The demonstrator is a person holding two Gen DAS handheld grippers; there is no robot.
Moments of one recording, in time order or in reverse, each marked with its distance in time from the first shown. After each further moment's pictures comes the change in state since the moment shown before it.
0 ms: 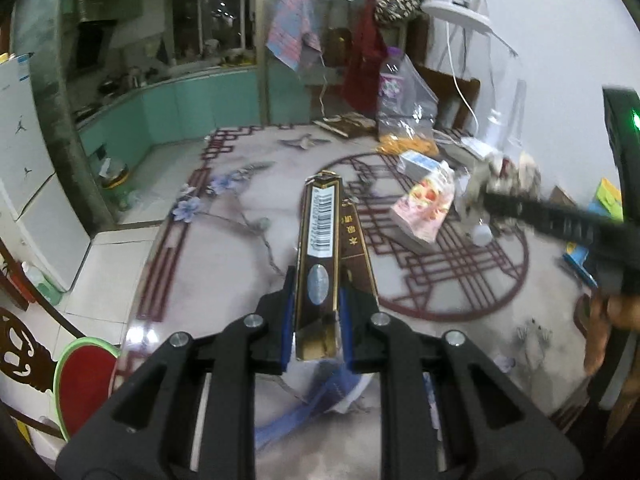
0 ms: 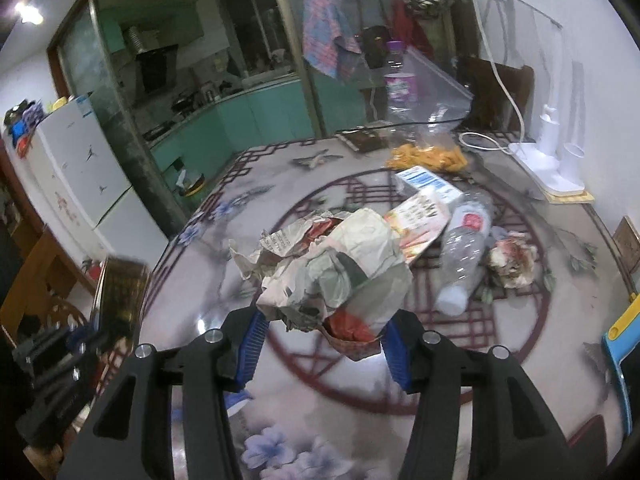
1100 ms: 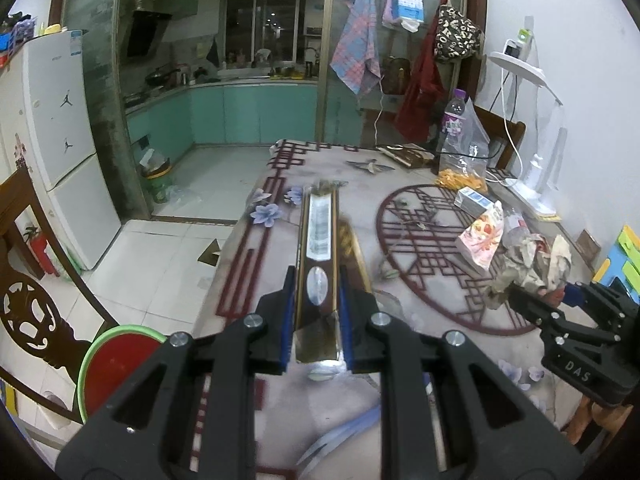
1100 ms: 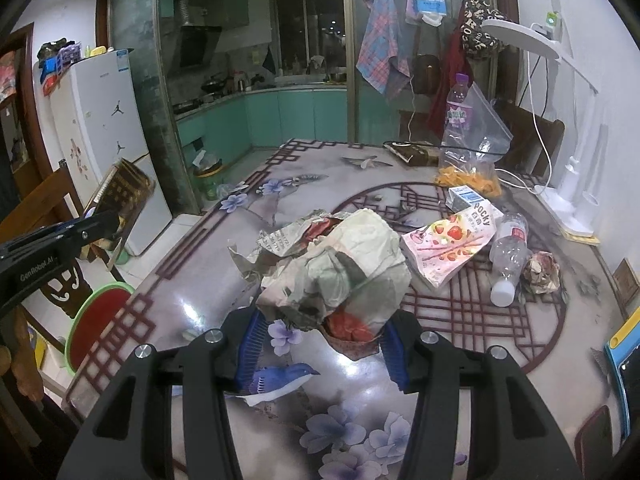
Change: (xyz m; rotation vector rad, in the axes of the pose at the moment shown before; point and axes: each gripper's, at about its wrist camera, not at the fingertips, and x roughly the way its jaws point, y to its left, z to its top) left arm -0.037 0.087 -0.008 -0.131 -0.066 0.101; right arm -0.002 0.097 -0.053 -0.195 -0.058 -0.036
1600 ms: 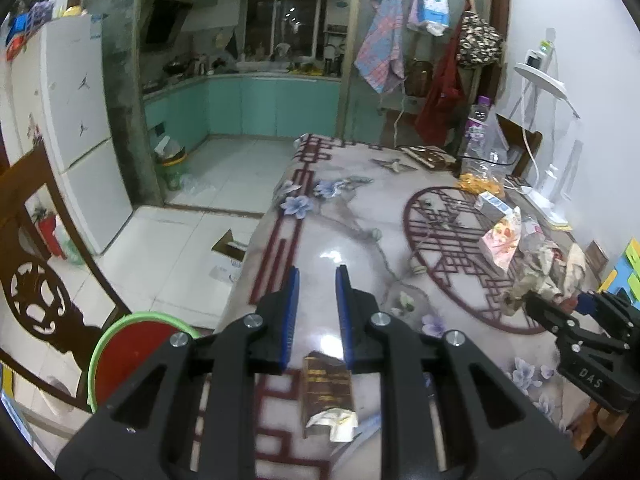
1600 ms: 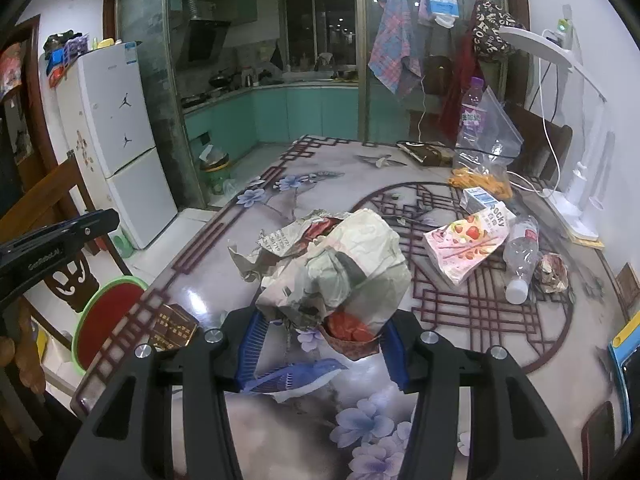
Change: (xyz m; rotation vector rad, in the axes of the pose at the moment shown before) left arm -0.003 0.045 -0.008 -0.071 0.031 0.033; right arm -0.003 0.028 0.000 -0.019 0.013 0.011
